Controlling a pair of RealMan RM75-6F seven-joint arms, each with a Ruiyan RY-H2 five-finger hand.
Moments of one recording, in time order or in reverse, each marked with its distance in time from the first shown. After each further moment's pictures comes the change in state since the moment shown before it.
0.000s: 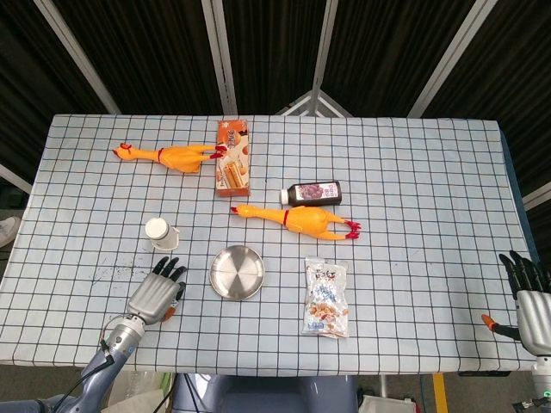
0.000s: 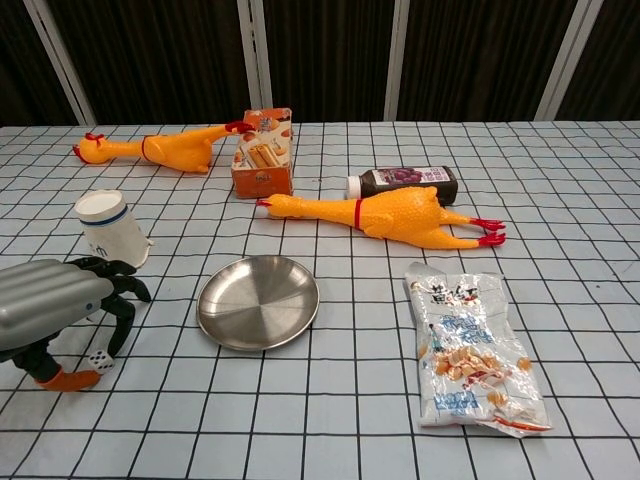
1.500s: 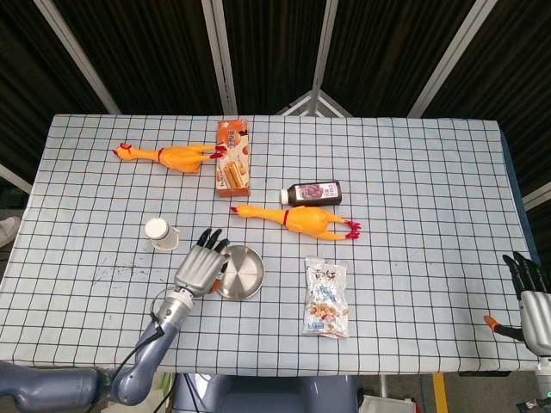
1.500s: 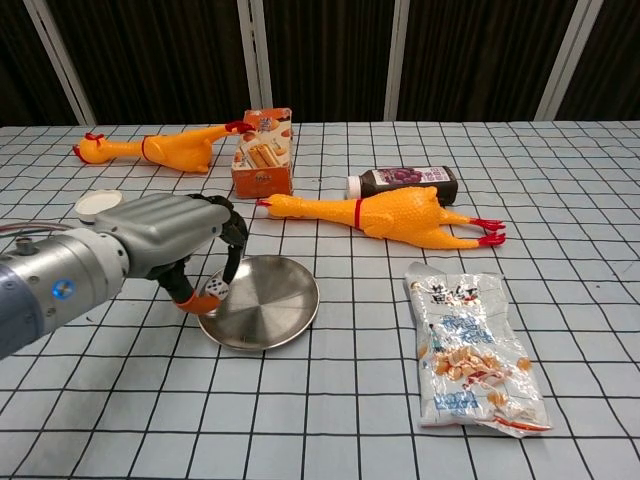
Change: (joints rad) left arm -0.206 -0.224 -0.226 0.025 -0.241 0.000 0.192; right arm -0.001 0.012 0.000 0.004 0.016 -0.015 0.033
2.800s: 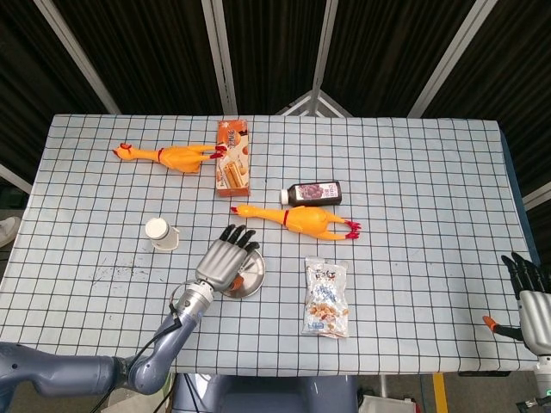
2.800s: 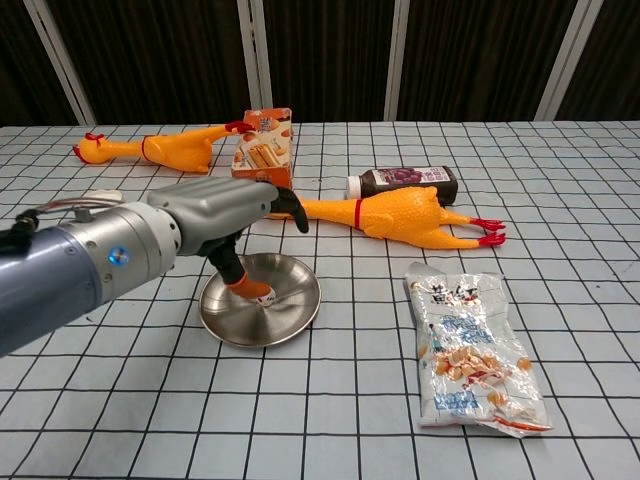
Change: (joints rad) left arm -0.096 0.021 -0.037 -0.062 -0.040 -0.020 -0.073; right arm 0.005 0.004 -0.001 -0.010 0.010 -0.016 -0.003
